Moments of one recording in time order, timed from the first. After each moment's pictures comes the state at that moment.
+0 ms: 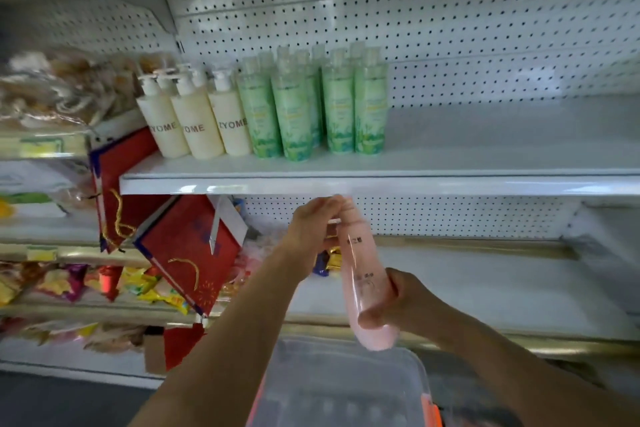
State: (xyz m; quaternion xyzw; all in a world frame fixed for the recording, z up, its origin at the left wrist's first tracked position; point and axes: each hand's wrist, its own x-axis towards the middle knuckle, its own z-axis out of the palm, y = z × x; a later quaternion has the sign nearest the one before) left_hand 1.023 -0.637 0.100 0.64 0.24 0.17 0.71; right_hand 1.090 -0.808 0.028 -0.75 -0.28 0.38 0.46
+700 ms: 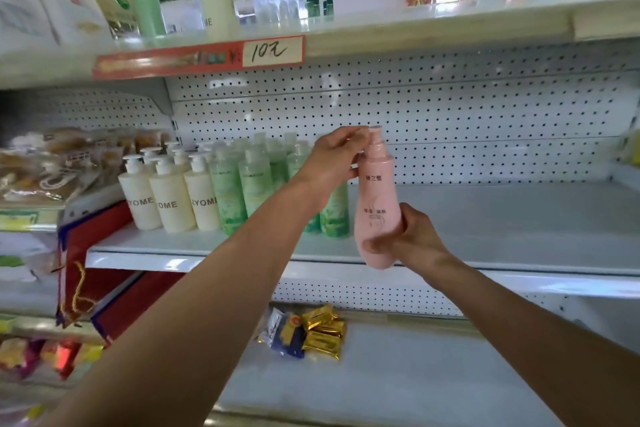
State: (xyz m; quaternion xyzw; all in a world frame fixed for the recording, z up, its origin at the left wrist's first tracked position) left_hand 1.151 -0.676 0.282 0.73 0.08 0.28 0.62; right_hand 1.238 -0.796 0.167 -0.72 -0.31 0.14 0.60
